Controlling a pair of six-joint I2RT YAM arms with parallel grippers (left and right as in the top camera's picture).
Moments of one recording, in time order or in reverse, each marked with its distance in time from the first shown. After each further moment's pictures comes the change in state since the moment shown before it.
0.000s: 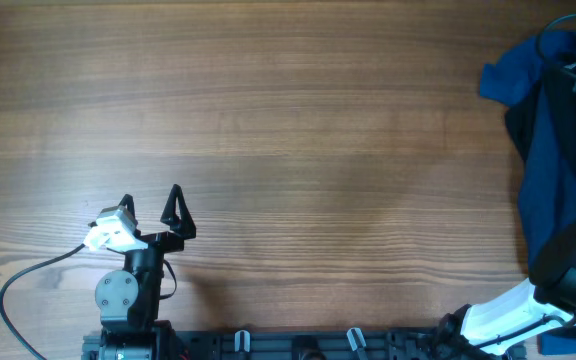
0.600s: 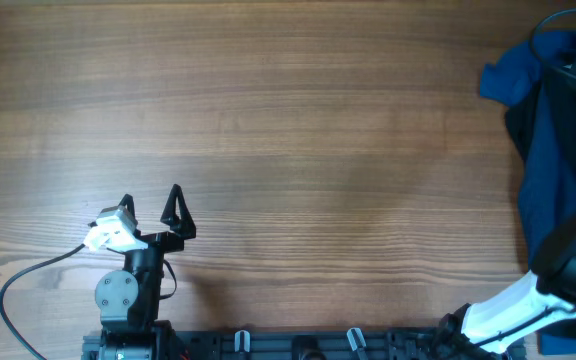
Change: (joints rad) left arm 0.000 0.000 0.000 0.000 0.000 0.000; right arm 0.001 0.064 0.006 0.117 -0.076 -0.057
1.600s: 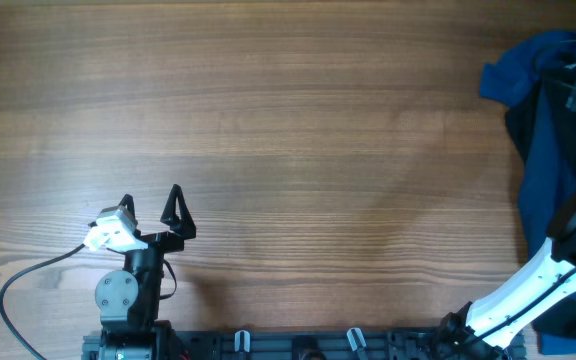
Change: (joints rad) left arm 0.000 0.000 0.000 0.000 0.000 0.000; right arm -0.082 0.229 0.000 0.159 0.003 -0.030
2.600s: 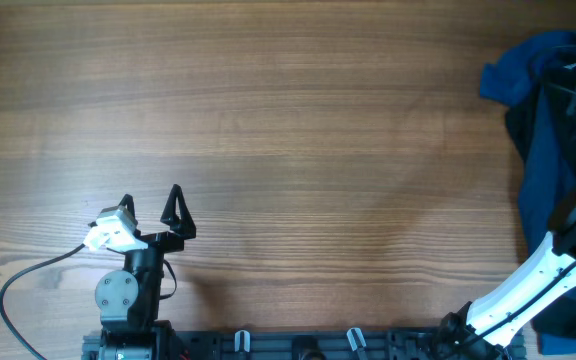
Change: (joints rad) left arm 0.000 0.000 0.000 0.000 0.000 0.000; right arm 0.000 0.050 0.000 0.045 0.023 -0.008
